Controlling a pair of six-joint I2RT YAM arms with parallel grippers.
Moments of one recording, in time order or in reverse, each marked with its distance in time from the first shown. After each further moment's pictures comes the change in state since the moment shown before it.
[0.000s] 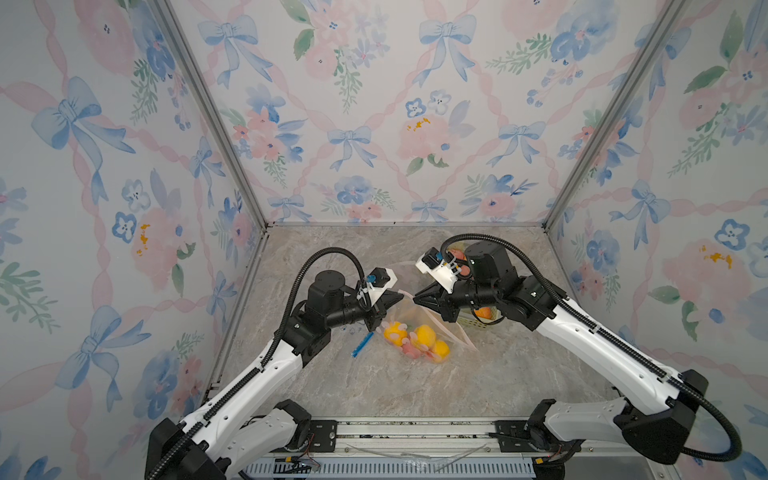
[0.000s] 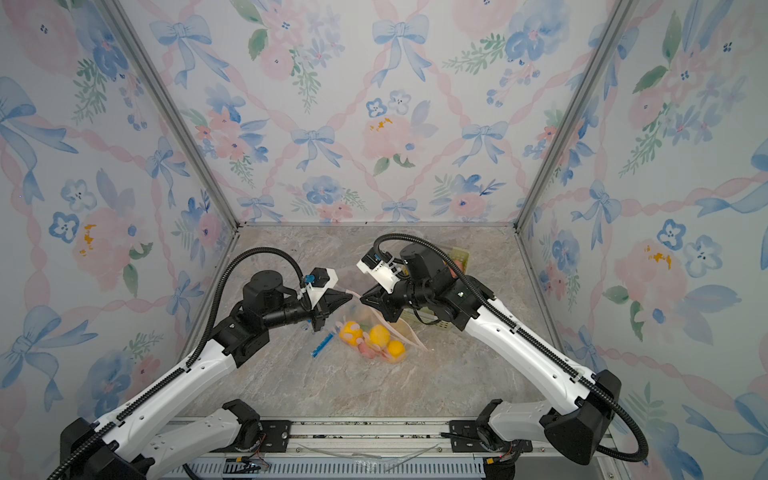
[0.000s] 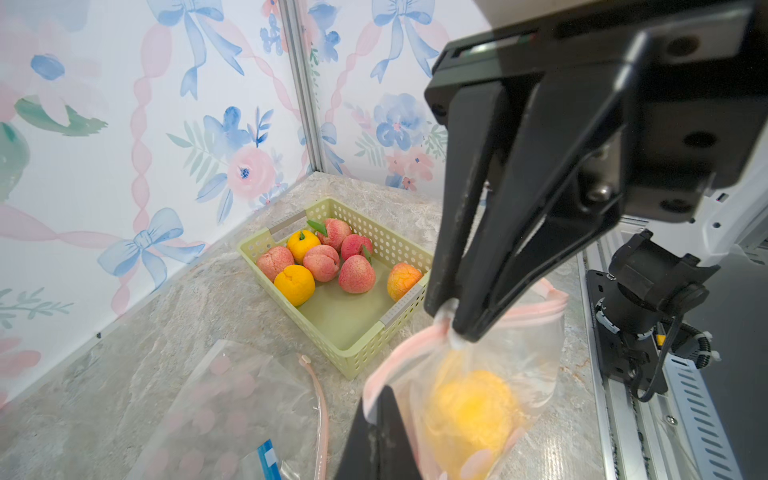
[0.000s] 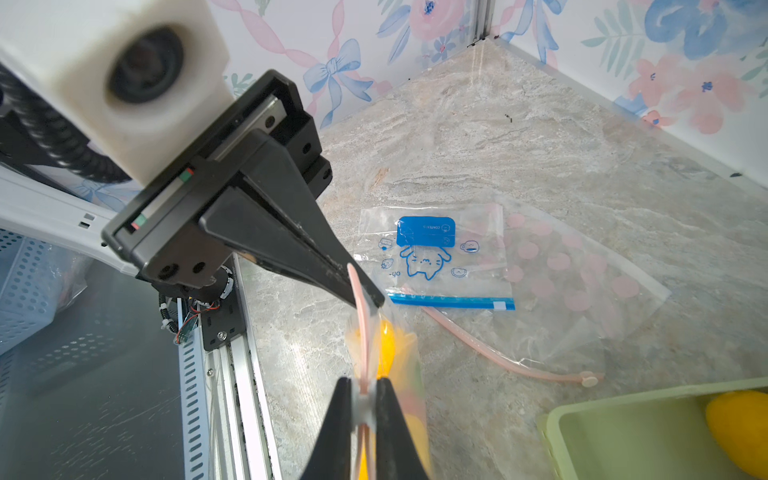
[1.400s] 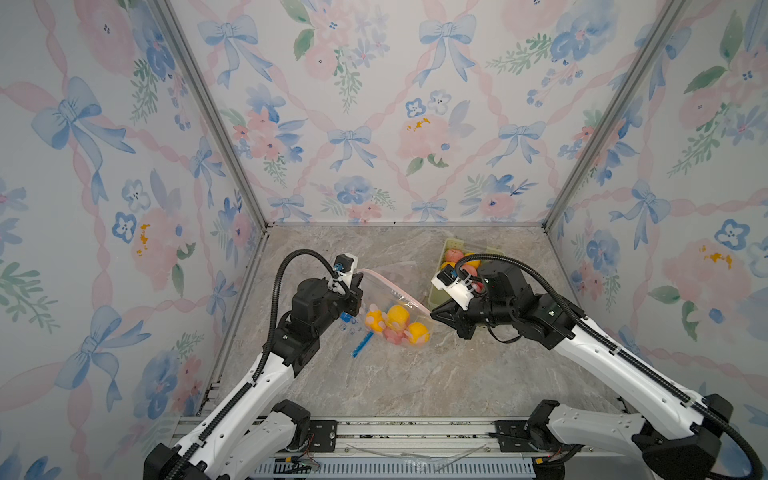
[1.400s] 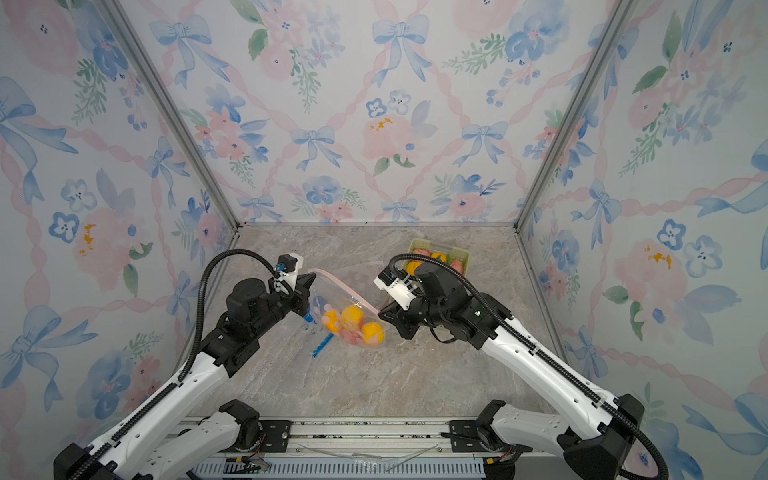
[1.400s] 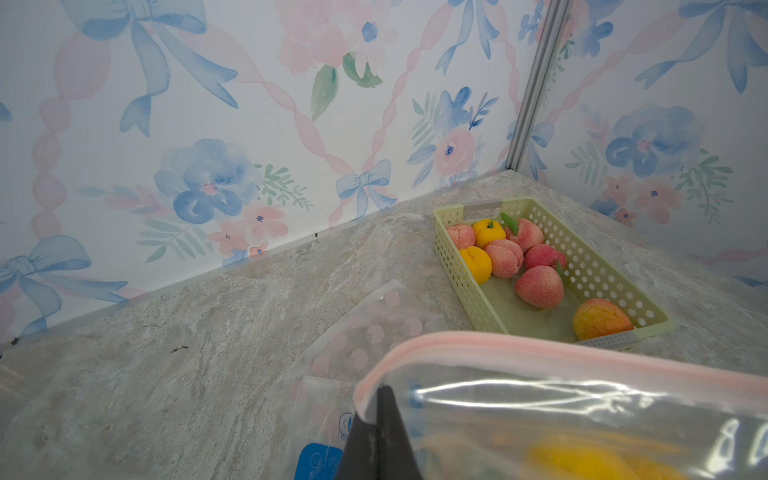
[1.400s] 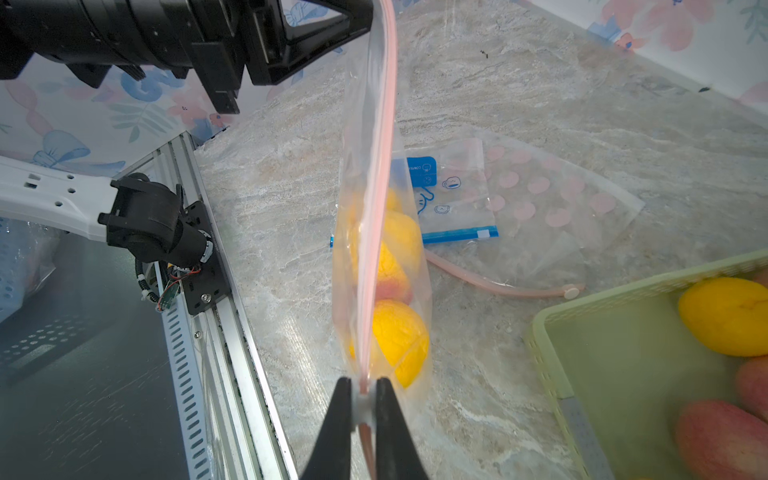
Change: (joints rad) left arm 0.109 -0.107 -0.113 0.063 -0.490 -0.162; right arm -0.018 -0.158 -0.168 -0.068 0.074 0.025
